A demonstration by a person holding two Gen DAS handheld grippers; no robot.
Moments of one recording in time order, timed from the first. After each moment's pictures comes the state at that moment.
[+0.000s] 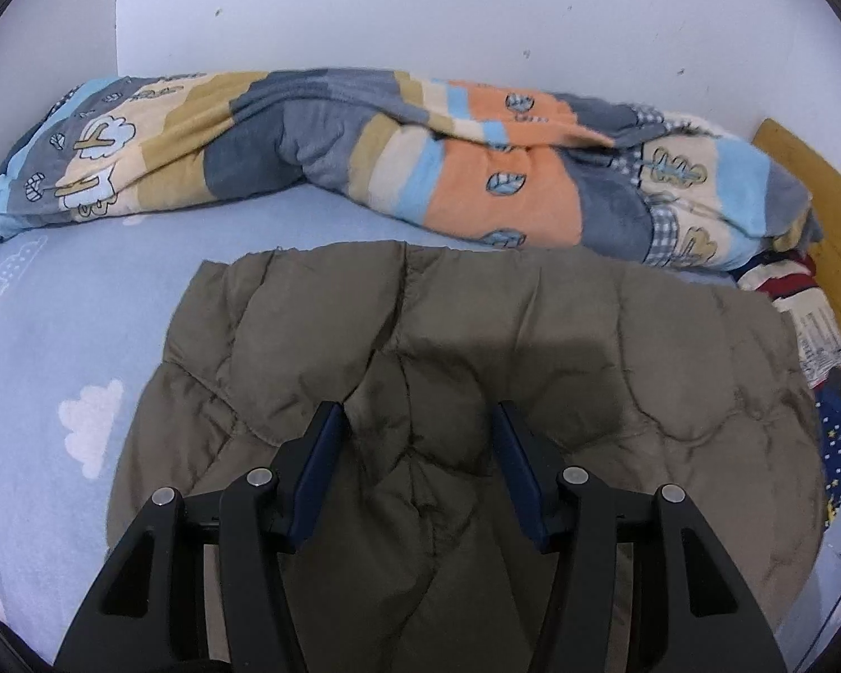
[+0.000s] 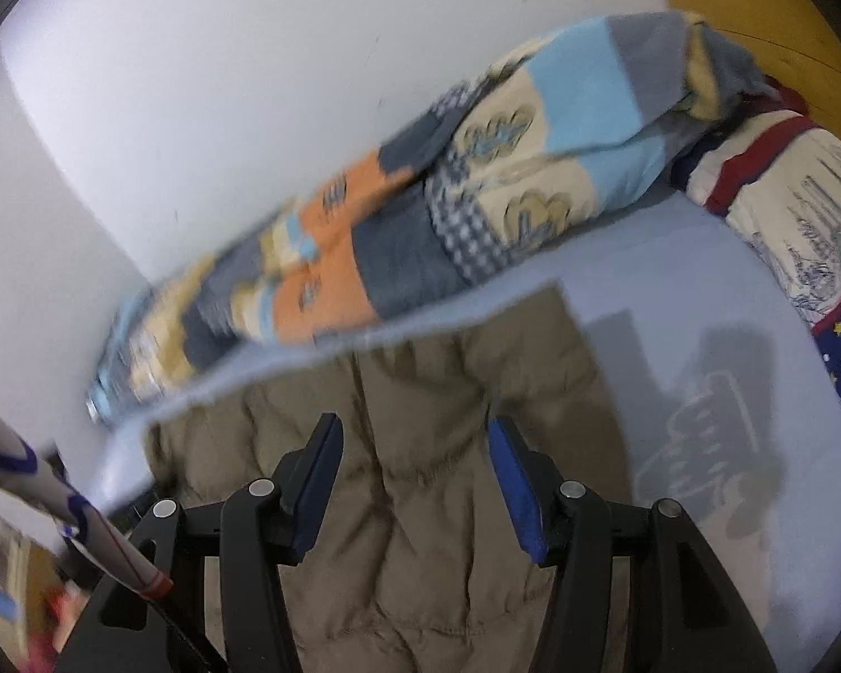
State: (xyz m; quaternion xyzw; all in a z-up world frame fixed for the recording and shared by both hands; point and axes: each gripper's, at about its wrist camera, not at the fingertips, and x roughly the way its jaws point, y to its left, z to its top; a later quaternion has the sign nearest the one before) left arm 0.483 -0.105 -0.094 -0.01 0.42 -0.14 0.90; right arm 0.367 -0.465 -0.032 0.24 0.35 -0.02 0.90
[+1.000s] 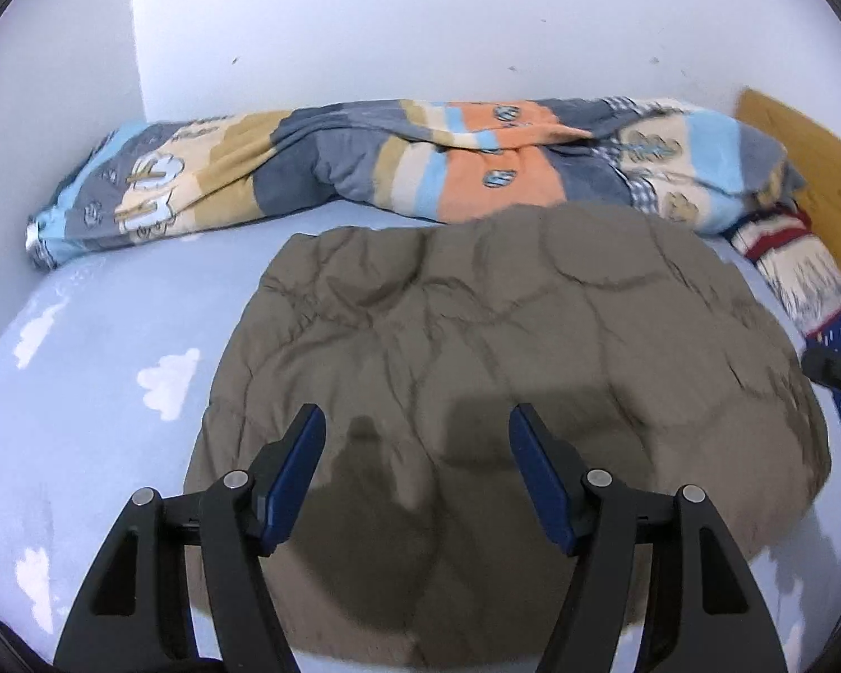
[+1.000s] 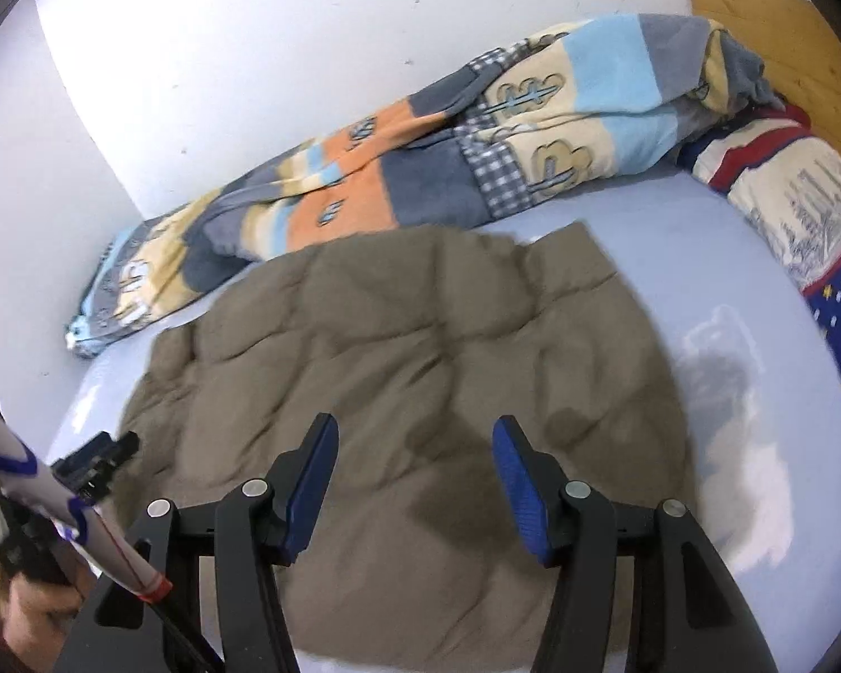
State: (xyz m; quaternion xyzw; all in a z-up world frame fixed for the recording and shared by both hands) left arm 0.375 -0.092 -0.072 0.05 0.37 -0.12 0.92; right arm 0.319 -0.380 -0.049 0.19 0.37 -0.02 0.91
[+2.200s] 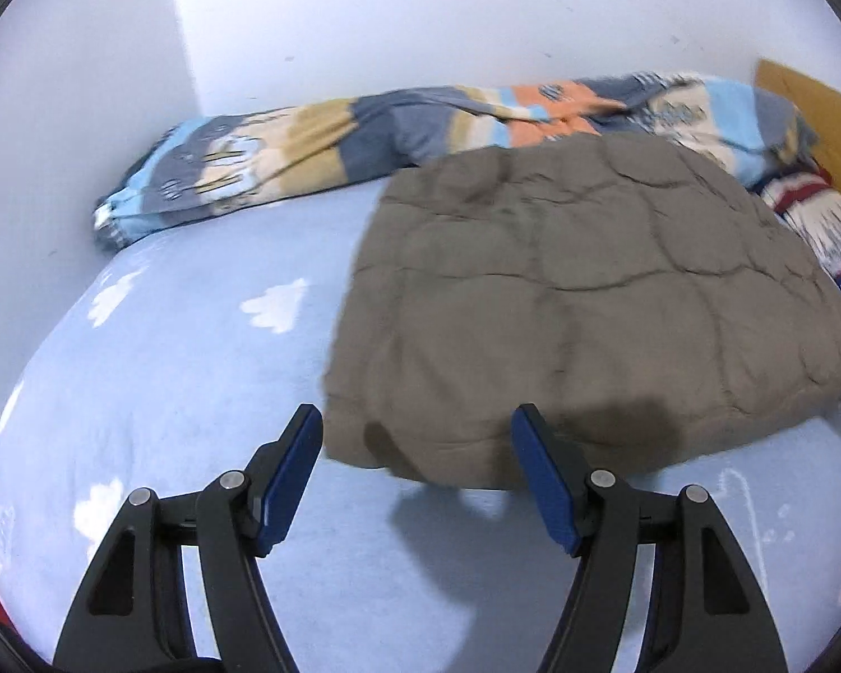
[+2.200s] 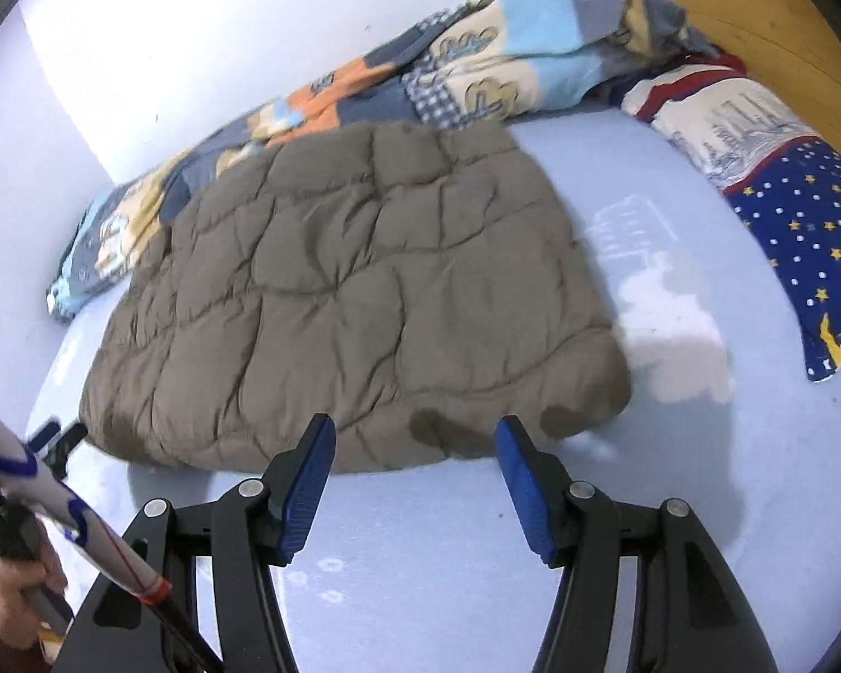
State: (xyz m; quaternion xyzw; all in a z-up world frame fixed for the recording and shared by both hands) left arm 0.303 -0.021 -0.093 0.07 0.36 -0.05 0.93; right arm 0.214 -0.383 -0.072 0.19 0.41 -0.07 0.89
